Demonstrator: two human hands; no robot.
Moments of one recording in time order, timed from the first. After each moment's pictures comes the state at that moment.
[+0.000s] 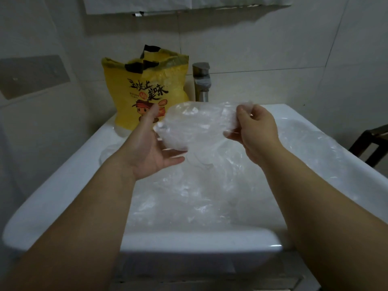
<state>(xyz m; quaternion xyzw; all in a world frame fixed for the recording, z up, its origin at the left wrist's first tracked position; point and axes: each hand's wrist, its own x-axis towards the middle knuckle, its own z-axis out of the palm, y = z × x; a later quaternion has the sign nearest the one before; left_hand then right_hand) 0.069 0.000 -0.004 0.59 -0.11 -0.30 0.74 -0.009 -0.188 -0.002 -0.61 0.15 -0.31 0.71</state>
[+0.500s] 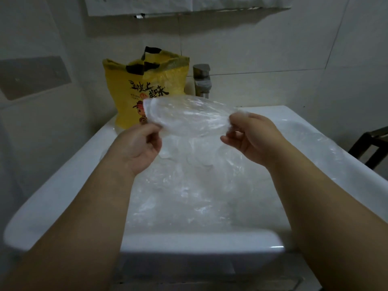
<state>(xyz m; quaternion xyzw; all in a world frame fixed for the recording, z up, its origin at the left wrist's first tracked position) 0.075 0.003 -0.002 0.50 -0.05 -0.17 0.85 -0.014 -0.197 0.001 -0.57 0.10 -0.17 0.80</state>
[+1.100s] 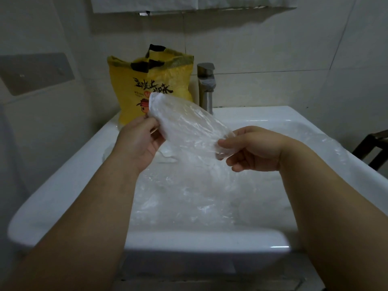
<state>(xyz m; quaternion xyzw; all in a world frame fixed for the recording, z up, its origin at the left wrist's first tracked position) 0.080 0.003 -0.005 0.51 -0.11 -0.10 0.85 -0.028 -0.193 0.006 -0.70 0.09 0.08 0.70</state>
